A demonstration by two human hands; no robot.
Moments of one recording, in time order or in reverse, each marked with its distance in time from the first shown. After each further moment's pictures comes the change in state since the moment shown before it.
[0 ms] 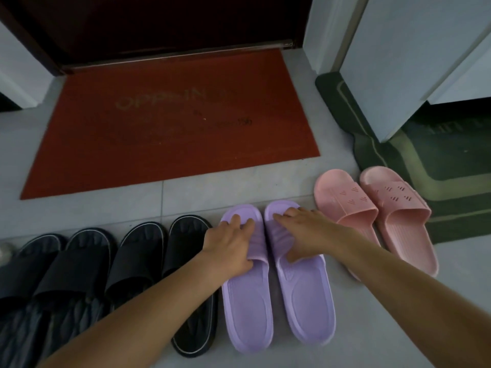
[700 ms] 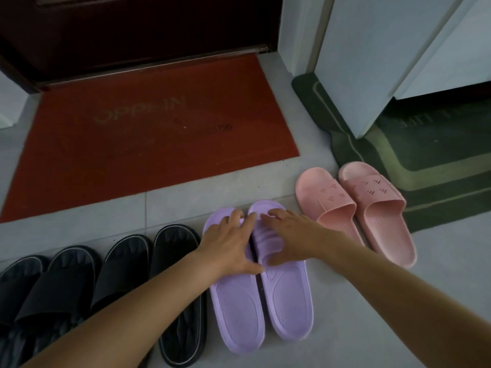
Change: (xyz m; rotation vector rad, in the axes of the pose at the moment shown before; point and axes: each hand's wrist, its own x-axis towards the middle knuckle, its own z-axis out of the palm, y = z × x) left_hand 0.009 0.019 -0.022 -0.119 0.006 0.161; right_hand -0.011 0.012 0.012 0.156 0.055 -0.021
